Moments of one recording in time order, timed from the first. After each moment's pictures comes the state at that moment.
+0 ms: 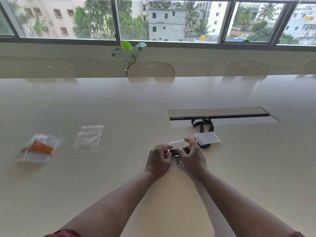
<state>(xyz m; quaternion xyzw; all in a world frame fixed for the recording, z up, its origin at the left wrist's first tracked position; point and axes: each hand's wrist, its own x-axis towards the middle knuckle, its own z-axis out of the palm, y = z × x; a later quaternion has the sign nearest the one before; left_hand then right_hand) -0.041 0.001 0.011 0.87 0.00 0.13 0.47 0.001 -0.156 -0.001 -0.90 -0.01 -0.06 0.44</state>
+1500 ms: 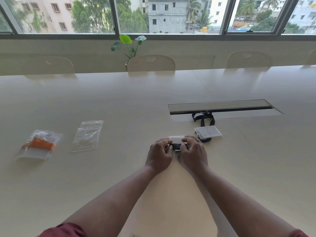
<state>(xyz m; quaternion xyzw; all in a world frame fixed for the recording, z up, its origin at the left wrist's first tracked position) -0.035 0.000 -0.001 0.88 -0.01 0.15 0.46 -0.005 -0.154 -0.003 -0.91 -0.04 -0.13 0.40</state>
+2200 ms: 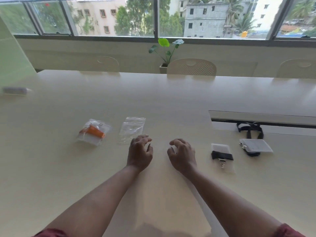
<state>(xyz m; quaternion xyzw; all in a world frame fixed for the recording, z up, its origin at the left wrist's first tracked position) -0.095 0.187 0.009 0.90 0.16 0.24 0.31 -0.032 0.018 0.006 -0.92 -0.18 -0.04 0.35</state>
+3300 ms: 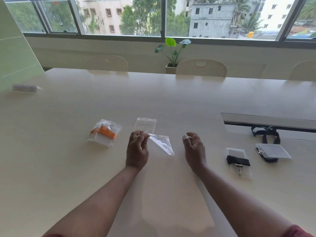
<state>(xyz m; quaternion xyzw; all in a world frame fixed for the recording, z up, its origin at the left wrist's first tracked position) -0.101 0.251 0.002 0.85 0.13 0.39 0.33 -0.019 0.051 0.008 -0.80 -0.07 -0.01 0.60</state>
